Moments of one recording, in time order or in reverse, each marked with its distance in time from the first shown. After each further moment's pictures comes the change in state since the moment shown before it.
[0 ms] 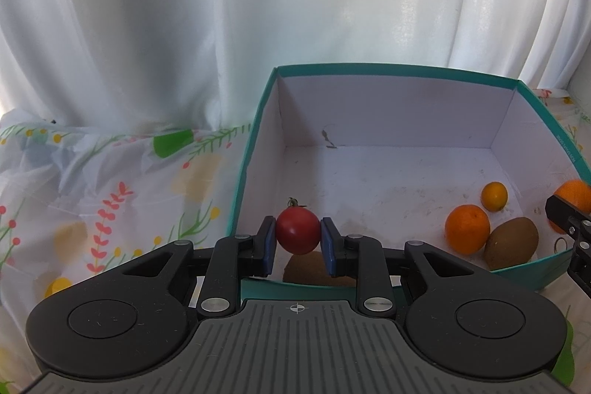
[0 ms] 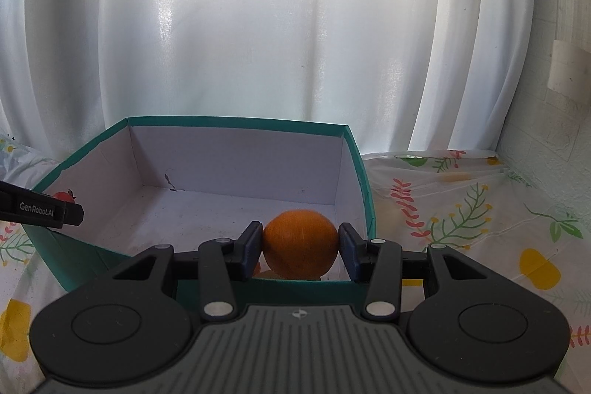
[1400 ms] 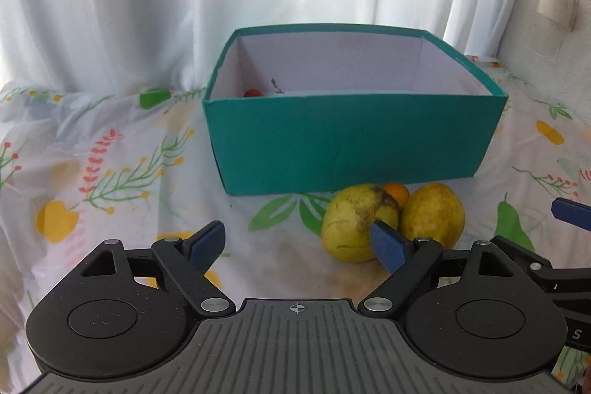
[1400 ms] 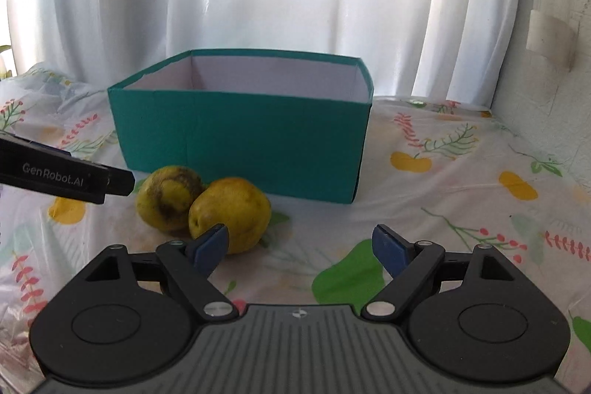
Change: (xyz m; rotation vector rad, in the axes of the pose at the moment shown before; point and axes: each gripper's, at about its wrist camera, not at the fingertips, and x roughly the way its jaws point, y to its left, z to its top) left arm -0.079 -0.003 -0.117 0.060 -0.061 -0.135; right arm -0.104 0.012 -0.098 -0.049 0.075 0.055
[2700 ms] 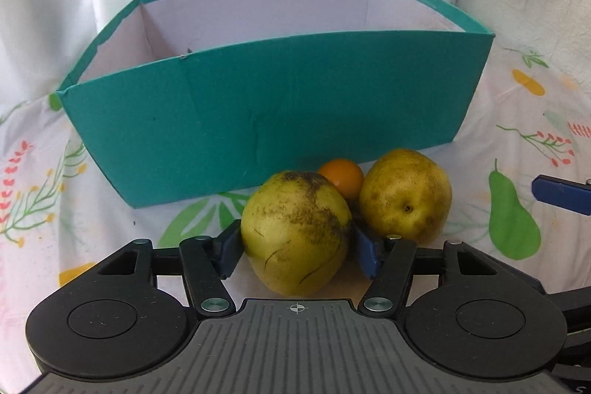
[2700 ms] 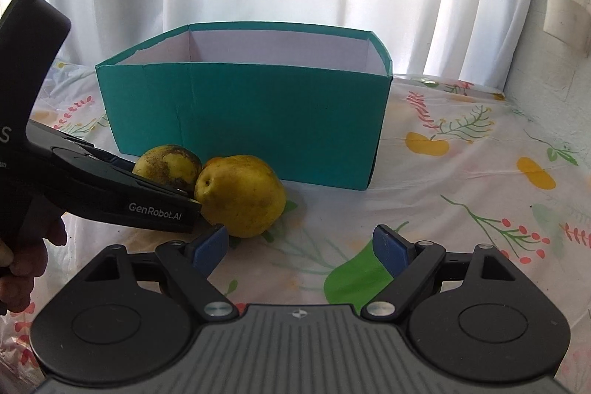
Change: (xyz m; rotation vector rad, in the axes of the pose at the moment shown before) left arm 0.074 -0.038 0.002 0.123 0.094 -0.149; right arm 0.032 0.006 0.000 -0.005 0.065 0.010
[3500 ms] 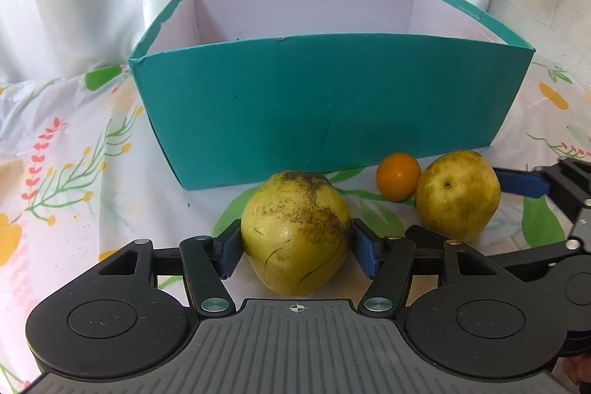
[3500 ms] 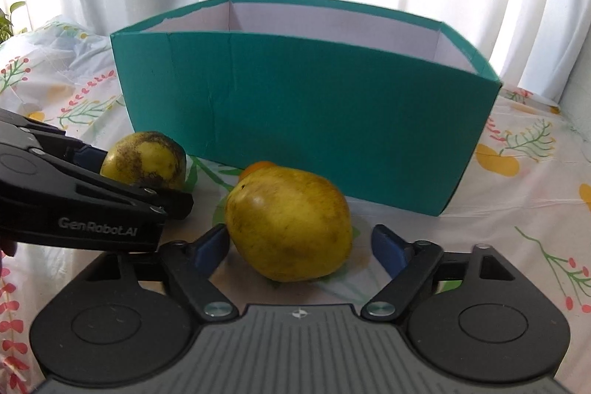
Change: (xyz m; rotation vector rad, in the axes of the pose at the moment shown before) left arm -0.010 0.032 -0.013 -0.061 -0.003 0.061; right arm 0.056 0.027 0.014 -0.086 0.053 0.104
